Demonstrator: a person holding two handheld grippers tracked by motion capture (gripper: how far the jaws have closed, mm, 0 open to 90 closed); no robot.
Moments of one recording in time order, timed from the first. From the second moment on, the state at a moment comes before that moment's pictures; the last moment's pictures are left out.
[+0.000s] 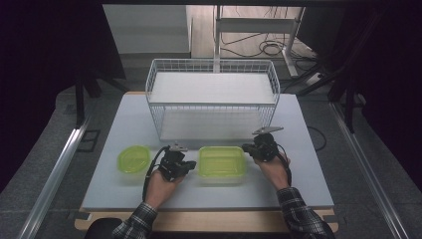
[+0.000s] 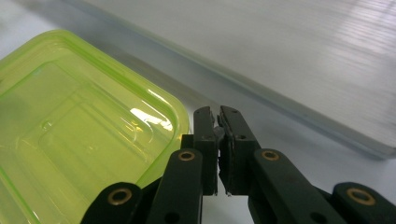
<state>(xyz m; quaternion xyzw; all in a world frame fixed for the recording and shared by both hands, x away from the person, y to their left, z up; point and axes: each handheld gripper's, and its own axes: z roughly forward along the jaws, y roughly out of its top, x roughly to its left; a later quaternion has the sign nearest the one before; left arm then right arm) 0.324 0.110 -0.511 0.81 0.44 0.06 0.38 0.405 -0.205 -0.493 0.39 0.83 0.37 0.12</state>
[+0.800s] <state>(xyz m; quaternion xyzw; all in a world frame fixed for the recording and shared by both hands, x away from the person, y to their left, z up) 0.267 0.127 -0.511 0.83 0.40 0.07 0.38 0.365 -0.211 -0.484 0.36 0.84 0.39 0.12</state>
